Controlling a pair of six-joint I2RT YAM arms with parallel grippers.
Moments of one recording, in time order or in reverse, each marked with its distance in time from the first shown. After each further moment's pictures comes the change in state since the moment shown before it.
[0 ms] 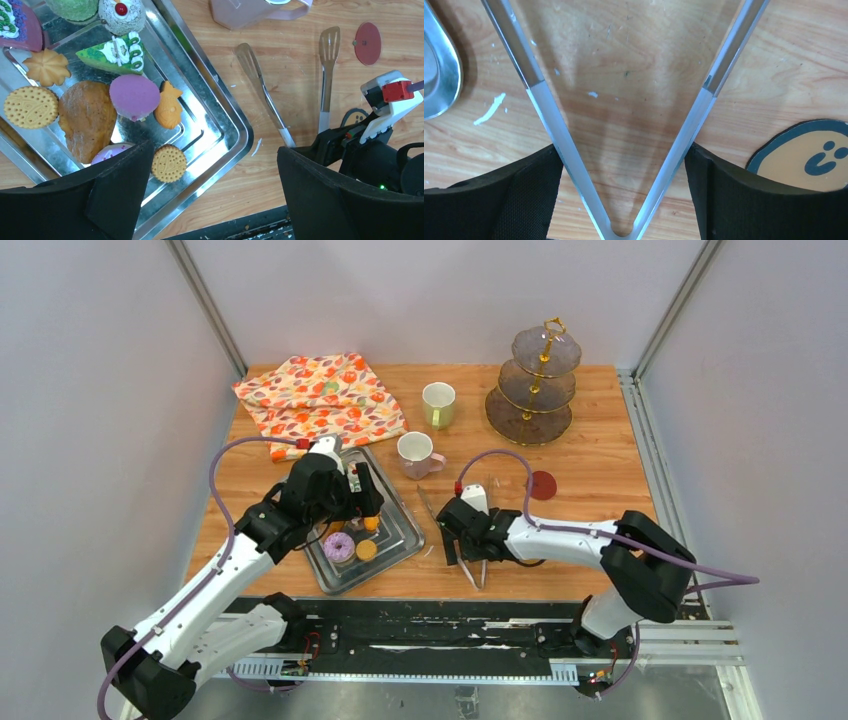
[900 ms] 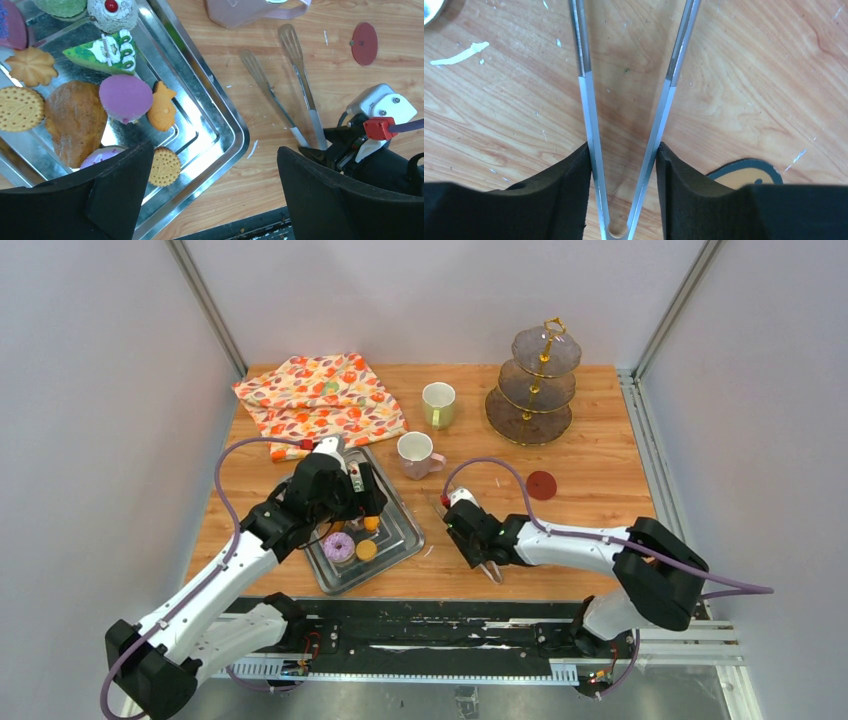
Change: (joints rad) left arm 0.000 0.019 -0.017 0.036 0.008 -0.014; right arm -0.006 -0.060 -0.062 0.059 -0.003 -0.394
